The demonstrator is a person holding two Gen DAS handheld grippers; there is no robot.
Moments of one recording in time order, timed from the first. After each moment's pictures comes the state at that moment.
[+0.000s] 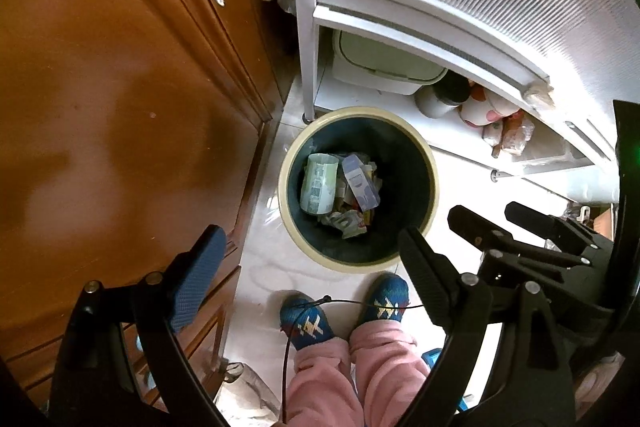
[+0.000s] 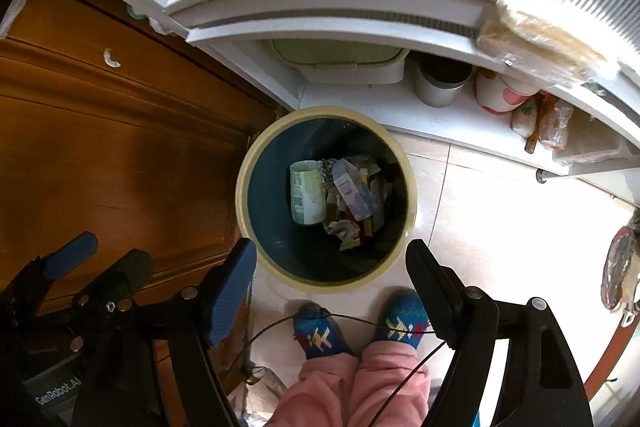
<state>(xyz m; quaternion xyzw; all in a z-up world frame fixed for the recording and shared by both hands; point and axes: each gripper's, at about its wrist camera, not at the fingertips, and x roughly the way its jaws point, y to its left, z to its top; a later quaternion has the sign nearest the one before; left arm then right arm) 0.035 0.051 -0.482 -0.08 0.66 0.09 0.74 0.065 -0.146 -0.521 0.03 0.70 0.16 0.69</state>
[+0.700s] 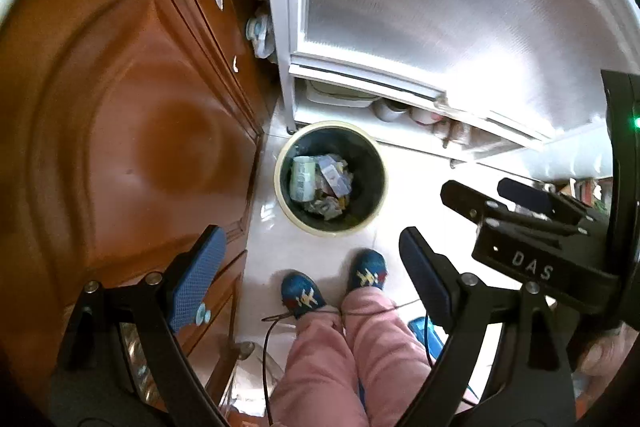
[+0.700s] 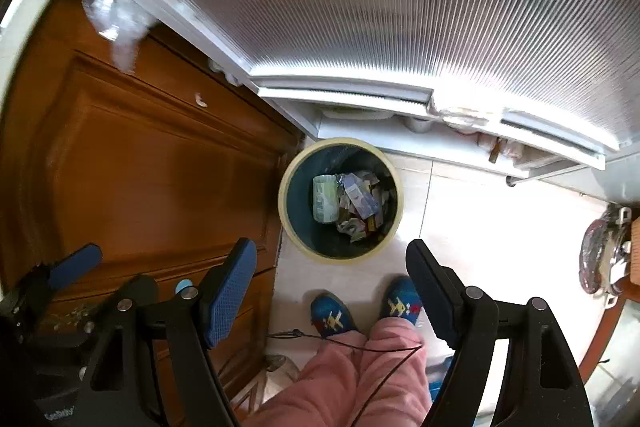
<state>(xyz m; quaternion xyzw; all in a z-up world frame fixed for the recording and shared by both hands) -0.003 0.037 -0.293 -0.07 0.65 0.04 0.75 0.038 -0.160 -0.330 0.04 0.67 0.15 0.72</state>
